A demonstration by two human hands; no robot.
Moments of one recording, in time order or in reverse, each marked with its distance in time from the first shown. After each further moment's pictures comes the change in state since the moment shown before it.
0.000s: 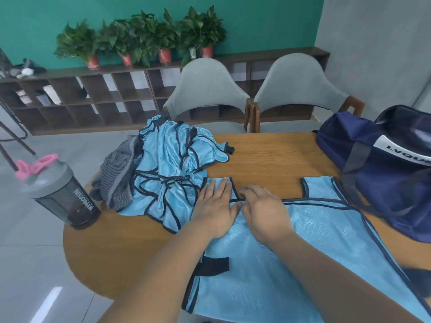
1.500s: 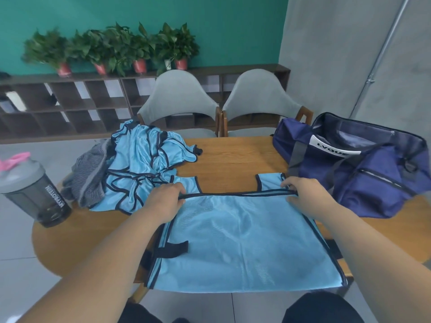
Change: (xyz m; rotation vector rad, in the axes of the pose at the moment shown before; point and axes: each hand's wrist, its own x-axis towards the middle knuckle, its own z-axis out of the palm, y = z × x) left_hand -0.032 -0.022 -0.038 -0.049 0.141 -0.019; right_hand -0.065 0.152 -0.138 0.019 -0.192 0.372
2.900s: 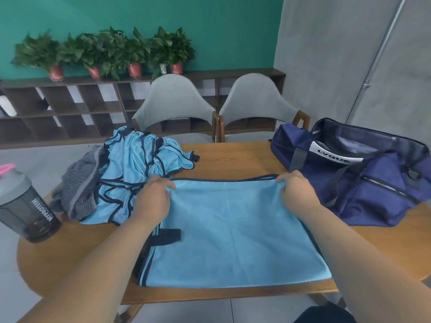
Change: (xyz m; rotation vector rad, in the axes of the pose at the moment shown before) left_hand 0.009 -0.011 -0.011 -0.310 0.303 -0.107; right_hand 0.038 -0.023 0.019 0.040 0.135 0.118
